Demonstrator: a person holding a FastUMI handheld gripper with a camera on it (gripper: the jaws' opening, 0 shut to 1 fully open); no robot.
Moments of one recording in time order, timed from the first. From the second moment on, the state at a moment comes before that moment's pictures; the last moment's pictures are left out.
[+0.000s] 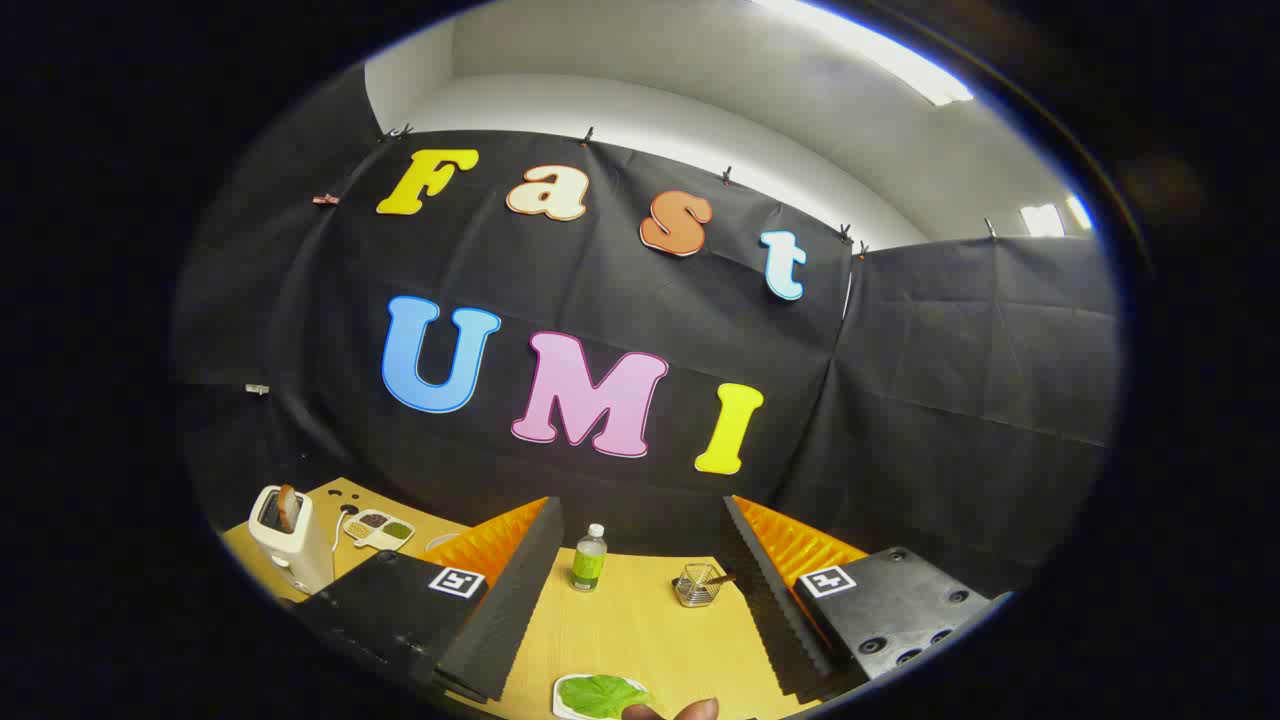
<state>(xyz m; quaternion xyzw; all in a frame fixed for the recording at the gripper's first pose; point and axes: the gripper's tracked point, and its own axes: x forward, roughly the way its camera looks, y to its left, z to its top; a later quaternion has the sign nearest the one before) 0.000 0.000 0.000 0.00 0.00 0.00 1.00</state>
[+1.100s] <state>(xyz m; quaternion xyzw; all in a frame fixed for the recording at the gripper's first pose) -0.003 -0.005 -0.010 0.01 0.01 0.00 1.00</state>
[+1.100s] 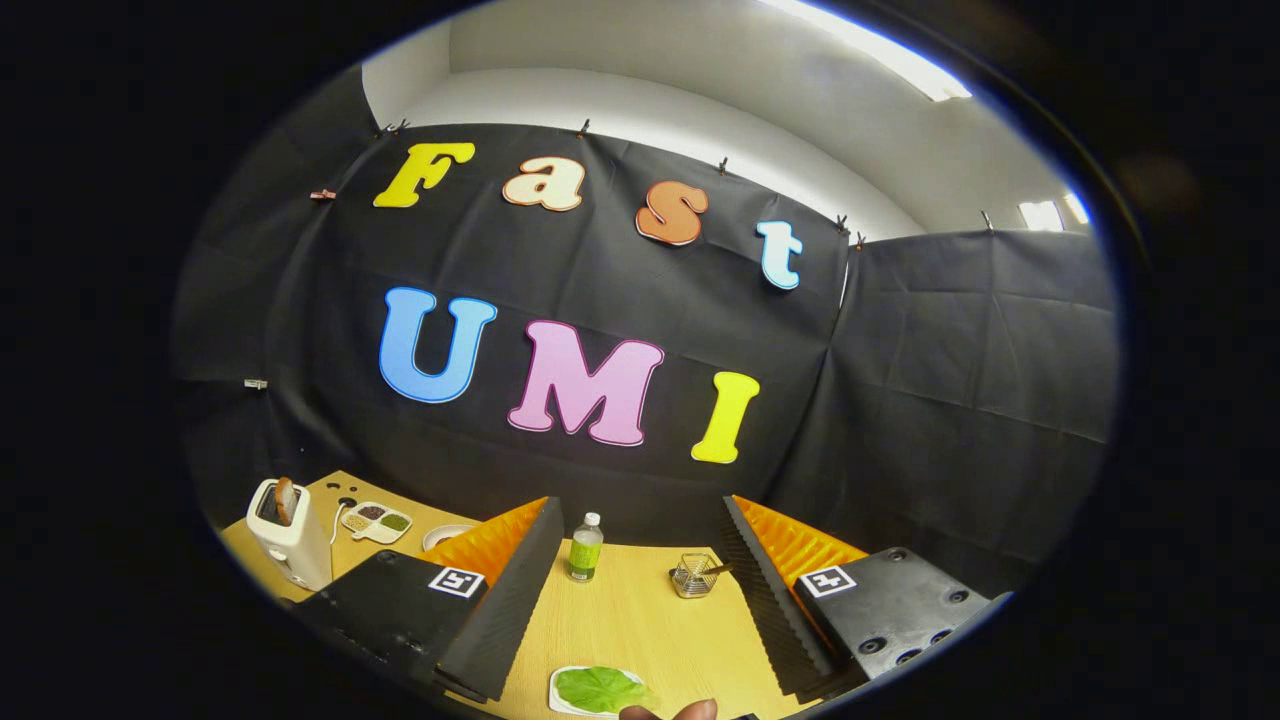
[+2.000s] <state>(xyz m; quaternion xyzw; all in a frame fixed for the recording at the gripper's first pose) -0.001 0.022 -0.206 0.01 0.26 0.11 0.96</state>
